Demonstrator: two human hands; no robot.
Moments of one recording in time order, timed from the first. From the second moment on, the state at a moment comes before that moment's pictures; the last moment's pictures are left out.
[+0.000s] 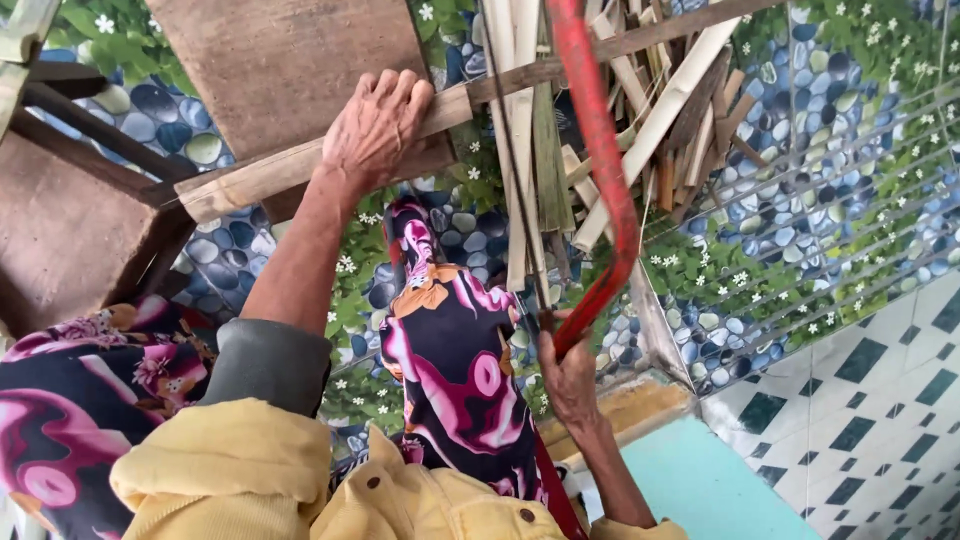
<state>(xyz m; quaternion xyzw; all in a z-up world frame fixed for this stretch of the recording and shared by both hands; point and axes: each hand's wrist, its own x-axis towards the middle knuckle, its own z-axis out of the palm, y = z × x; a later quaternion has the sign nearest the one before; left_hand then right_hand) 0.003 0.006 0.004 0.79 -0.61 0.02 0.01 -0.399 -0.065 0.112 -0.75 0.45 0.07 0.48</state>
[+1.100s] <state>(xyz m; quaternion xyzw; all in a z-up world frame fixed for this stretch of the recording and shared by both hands) 0.004 0.006 -0.004 0.78 -0.62 0.01 0.01 -0.266 -0.076 0.114 -0.68 0.51 0.15 0.50</state>
